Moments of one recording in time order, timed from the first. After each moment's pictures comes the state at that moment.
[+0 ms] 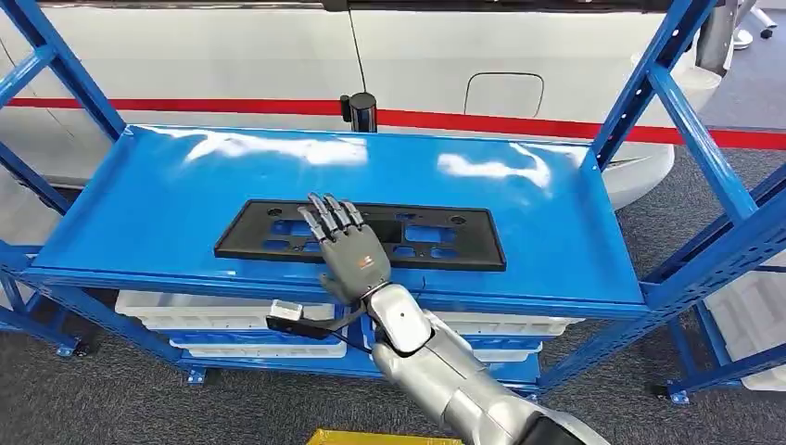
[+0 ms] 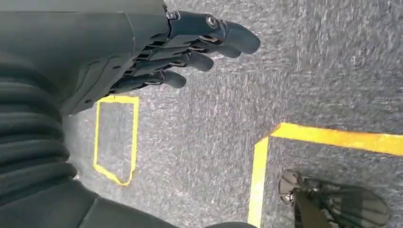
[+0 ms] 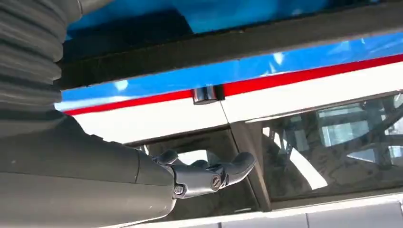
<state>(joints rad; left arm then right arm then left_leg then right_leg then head) -0.09 -0.13 1.13 -0.22 -1.23 0.26 0.07 -0.59 0.31 0.80 -0.70 1.20 -0.60 0.13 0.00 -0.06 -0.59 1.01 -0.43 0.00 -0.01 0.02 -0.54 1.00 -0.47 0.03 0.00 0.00</state>
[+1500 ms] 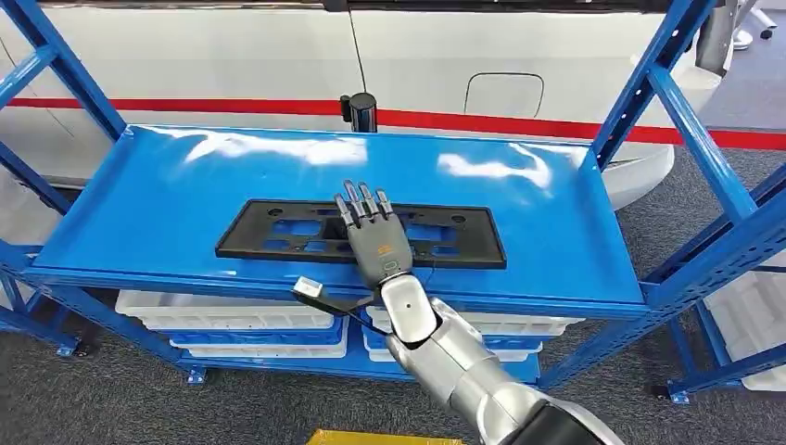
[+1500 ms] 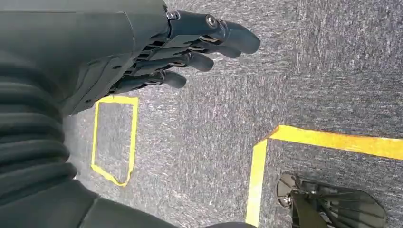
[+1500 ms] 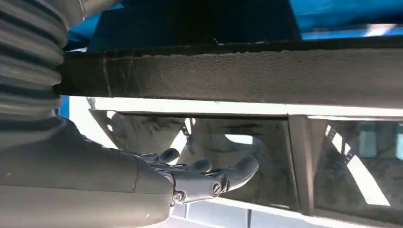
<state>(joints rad) -0.09 -0.14 1.13 -0.22 -1.23 0.28 0.06 -0.64 0.31 0.68 -0.60 1.55 -0.54 0.40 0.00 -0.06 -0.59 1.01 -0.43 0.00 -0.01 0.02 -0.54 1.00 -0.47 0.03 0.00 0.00</state>
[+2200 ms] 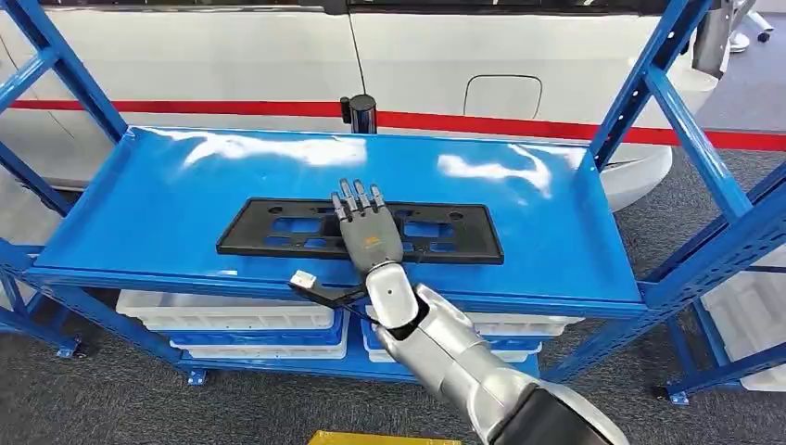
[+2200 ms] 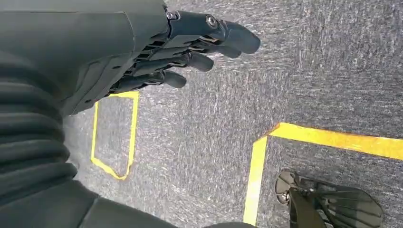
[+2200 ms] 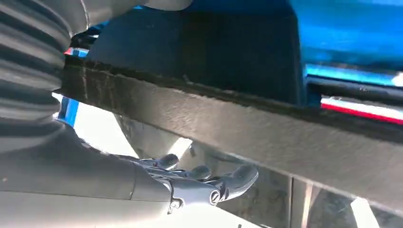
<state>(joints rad) -0.09 -0.14 1.14 -0.22 -1.20 0.29 0.07 -0.71 0.34 0.79 -0.55 1.55 -0.27 0.49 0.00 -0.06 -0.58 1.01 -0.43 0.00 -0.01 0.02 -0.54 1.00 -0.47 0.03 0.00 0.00</state>
